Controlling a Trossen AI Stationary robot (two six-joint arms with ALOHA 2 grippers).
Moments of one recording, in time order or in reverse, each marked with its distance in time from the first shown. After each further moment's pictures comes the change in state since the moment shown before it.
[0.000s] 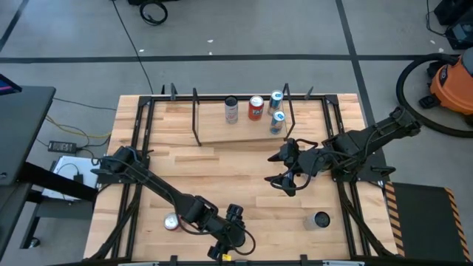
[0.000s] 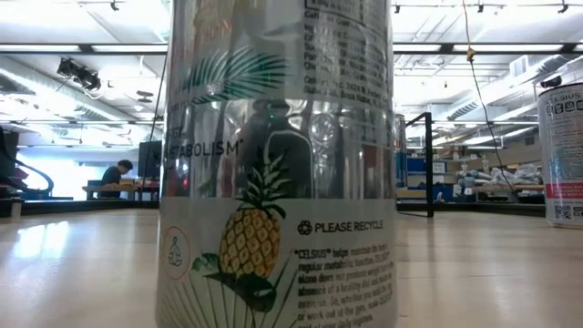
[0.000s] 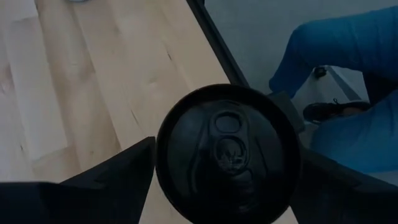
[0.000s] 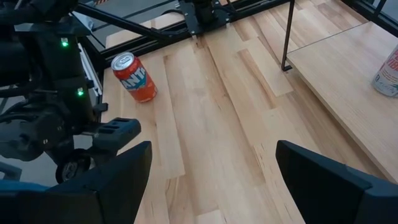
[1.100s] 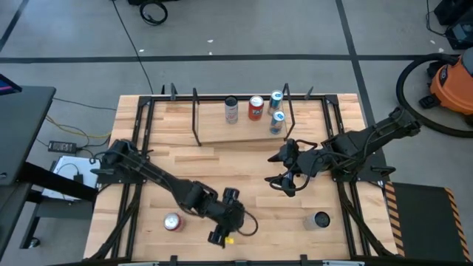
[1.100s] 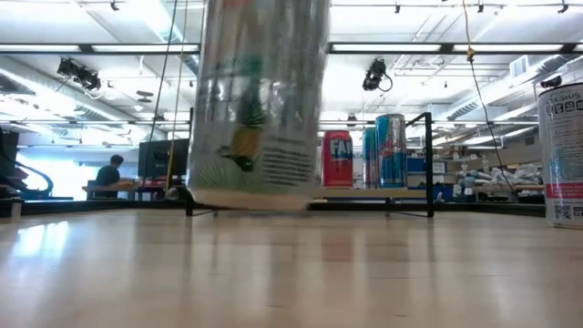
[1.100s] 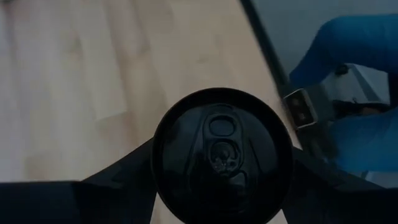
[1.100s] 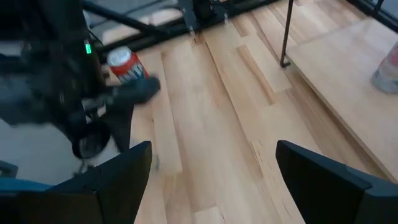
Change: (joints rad) left arm 0.082 -0.079 0.056 -0.216 -0.022 -0.028; right arm 0.000 0.000 -0.018 0.003 0.000 0.000
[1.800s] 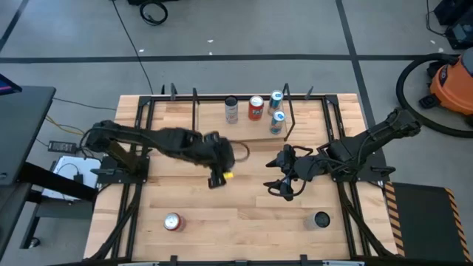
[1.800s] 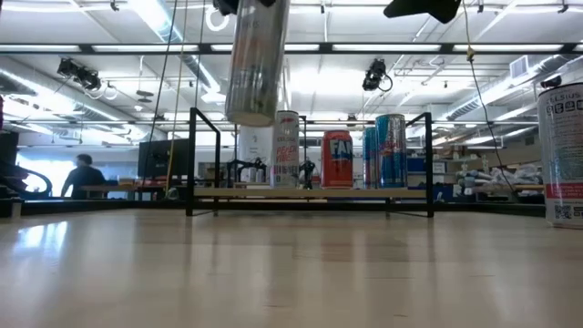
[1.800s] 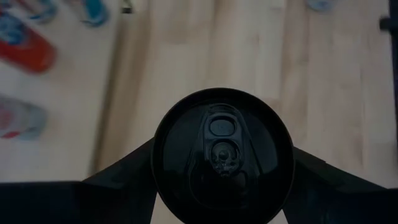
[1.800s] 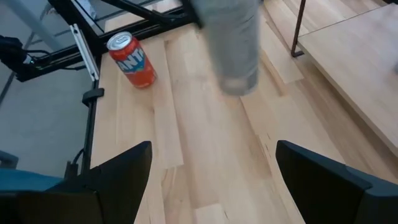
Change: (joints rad) left arm 0.320 -0.258 0.004 -0.304 -0.122 -0.086; right arm 0.005 -0.003 -0.131 0.135 -0.021 -0.018
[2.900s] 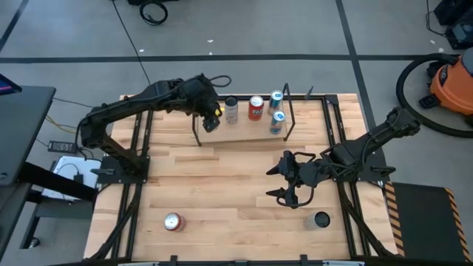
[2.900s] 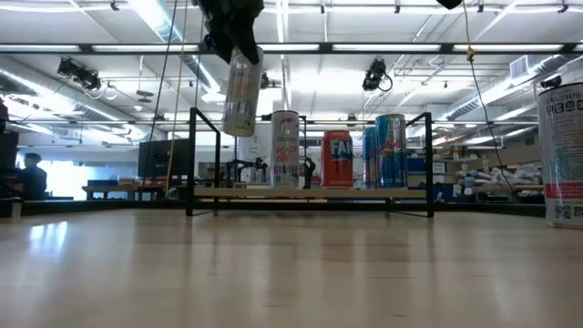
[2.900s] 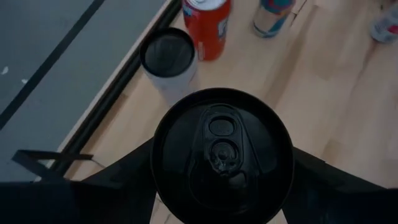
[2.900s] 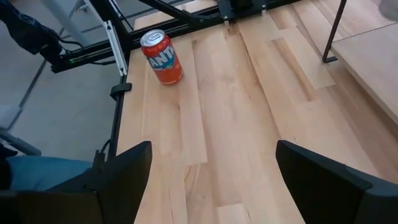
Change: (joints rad) left arm 0.507 -0.101 -0.024 -0.039 0.053 0.122; right arm 0.066 0.000 0.000 0.043 -0.016 -0.019
